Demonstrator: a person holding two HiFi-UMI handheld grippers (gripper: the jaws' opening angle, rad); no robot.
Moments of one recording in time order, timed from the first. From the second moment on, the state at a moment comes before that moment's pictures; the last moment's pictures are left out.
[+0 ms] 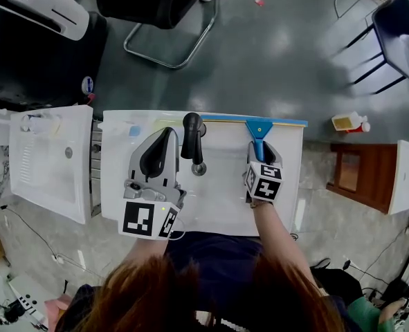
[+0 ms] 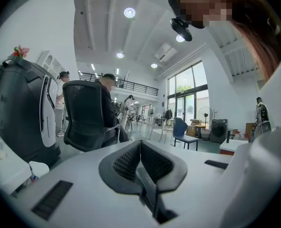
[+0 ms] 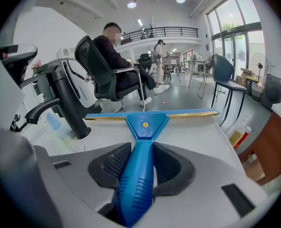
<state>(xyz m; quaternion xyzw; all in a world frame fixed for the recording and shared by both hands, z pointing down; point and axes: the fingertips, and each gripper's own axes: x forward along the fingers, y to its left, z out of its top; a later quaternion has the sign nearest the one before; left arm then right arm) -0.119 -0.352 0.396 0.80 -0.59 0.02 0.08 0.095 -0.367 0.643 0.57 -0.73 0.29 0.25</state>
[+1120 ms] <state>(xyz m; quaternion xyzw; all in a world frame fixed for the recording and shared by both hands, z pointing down) -0.099 -0.330 0.316 0.80 -0.60 -0.02 0.02 0.160 -0.361 0.315 0.63 -0.78 0.01 -0.01</state>
